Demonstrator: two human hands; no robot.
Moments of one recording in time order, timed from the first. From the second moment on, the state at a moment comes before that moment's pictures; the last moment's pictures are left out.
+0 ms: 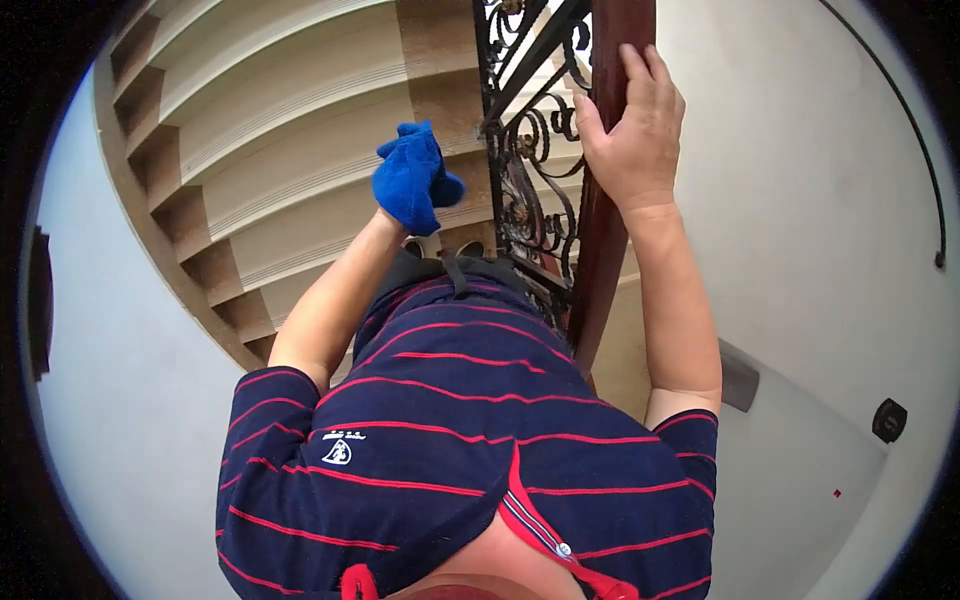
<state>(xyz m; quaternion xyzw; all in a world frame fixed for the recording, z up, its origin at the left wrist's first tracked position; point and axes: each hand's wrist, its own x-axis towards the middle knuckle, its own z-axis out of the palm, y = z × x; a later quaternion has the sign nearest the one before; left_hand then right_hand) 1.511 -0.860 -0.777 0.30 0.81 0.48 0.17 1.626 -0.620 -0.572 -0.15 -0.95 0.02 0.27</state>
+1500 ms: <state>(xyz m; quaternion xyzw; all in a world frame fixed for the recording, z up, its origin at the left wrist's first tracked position) 1.542 -0.604 -0.974 -0.05 0.83 0.35 0.43 1.620 -0.603 -0.602 -0.23 -0.90 0.26 0.28</state>
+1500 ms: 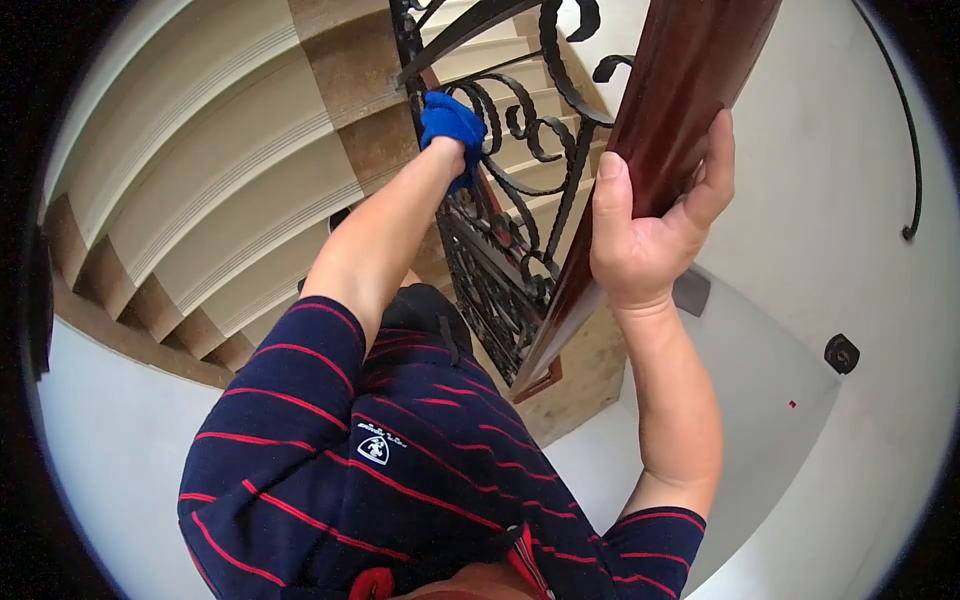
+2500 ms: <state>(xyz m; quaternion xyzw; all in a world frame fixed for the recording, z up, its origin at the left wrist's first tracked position) 1.593 -0.629 -0.979 -0.09 0.69 0.67 0.26 1.620 -0.604 -0.600 -0.22 -0.90 0.26 0.28</state>
